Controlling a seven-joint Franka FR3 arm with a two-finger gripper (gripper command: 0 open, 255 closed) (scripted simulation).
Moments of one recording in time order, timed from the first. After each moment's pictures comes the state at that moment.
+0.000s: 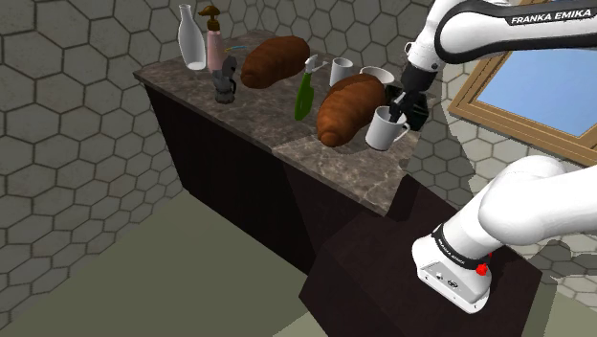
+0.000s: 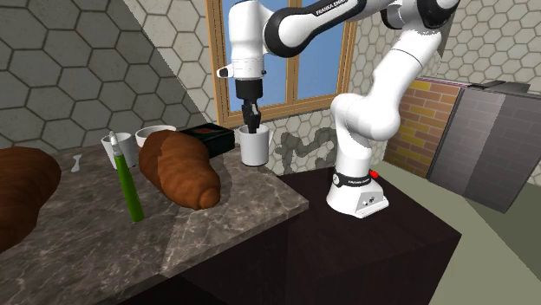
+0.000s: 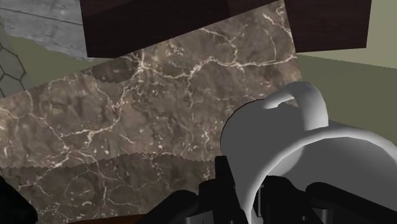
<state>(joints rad) -0.02 -0.66 -0.18 -2.65 -0.05 1.98 -0.16</state>
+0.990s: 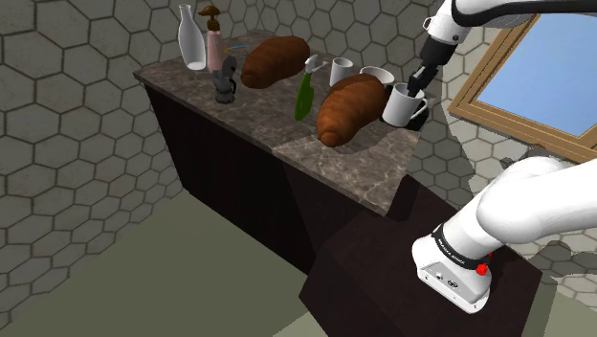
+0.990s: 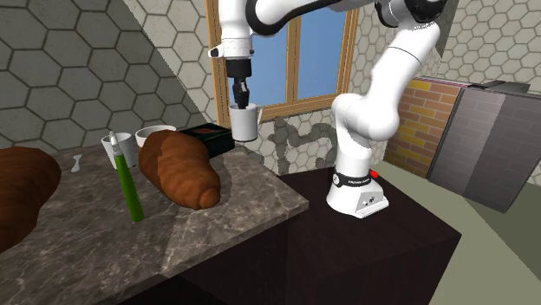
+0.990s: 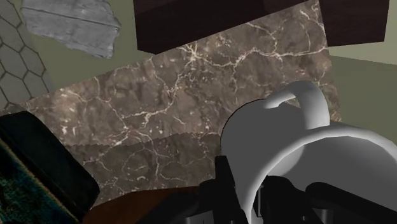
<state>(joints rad) -0.06 -0.58 -0.30 -2.45 -0.11 1.86 -0.30</state>
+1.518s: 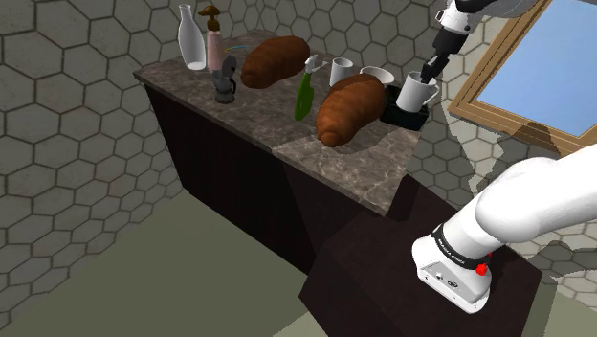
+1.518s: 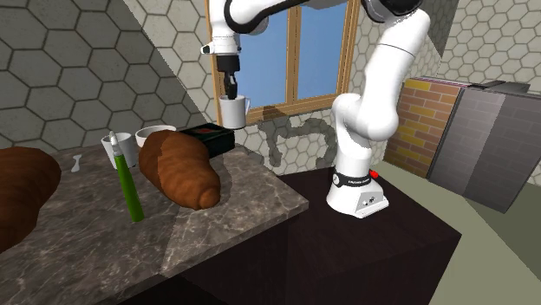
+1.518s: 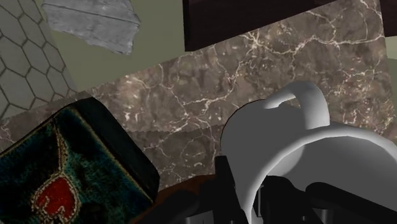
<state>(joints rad) -0.09 -0.39 -0.46 -2.26 -0.12 1.87 -0.49</state>
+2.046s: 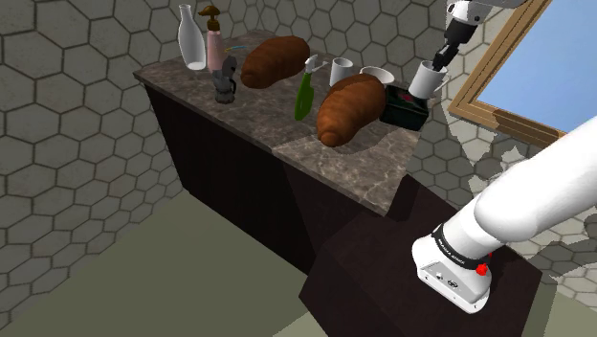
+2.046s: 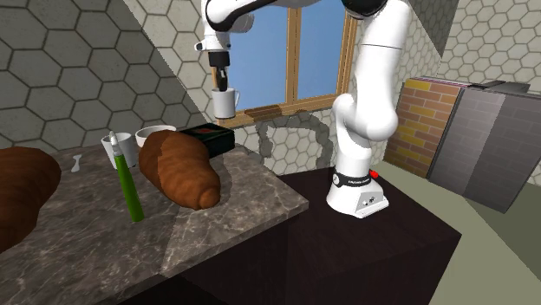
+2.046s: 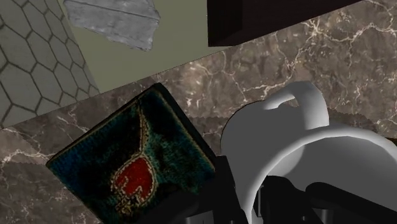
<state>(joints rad) -0.11 -0.13 -0.61 -2.00 -0.03 1.84 -0.72</state>
